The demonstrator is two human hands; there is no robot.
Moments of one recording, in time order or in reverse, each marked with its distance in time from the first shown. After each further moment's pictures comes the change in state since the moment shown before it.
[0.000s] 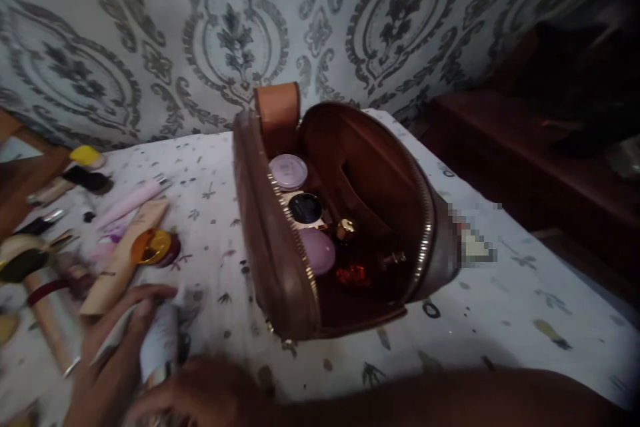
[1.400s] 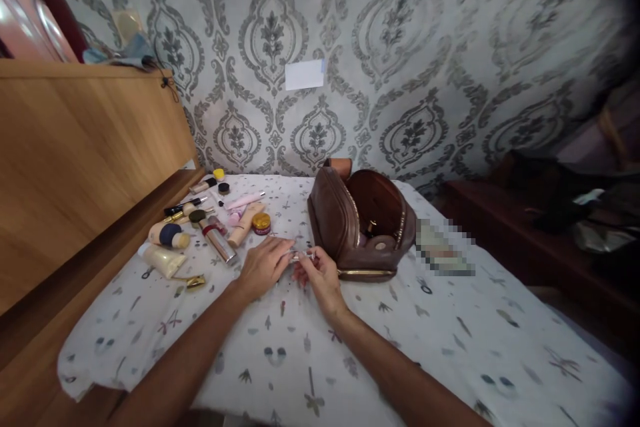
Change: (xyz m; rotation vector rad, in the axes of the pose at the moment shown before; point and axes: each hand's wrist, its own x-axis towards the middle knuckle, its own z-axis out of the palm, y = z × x) left_hand -0.023 0.018 -0.008 -0.272 -0.067 0.671; right_hand 0.006 -0.029 0.004 0.273 0.777 0.118
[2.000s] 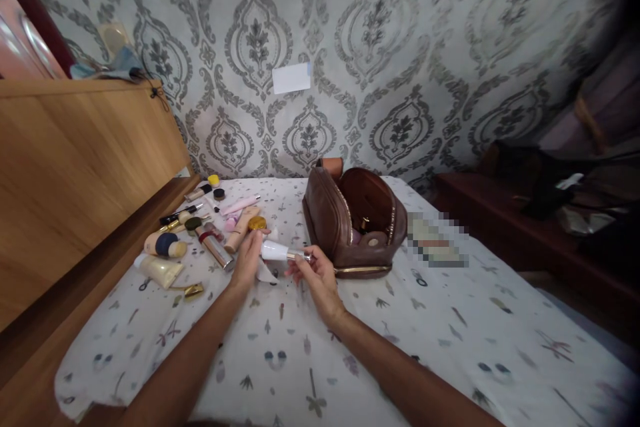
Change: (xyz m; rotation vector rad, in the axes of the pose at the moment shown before) left_hand 0.011 -0.011 0.005 -0.672 0.366 -0.529; right_hand -0.009 -0.008 0.003 0.050 -0.040 -0.084
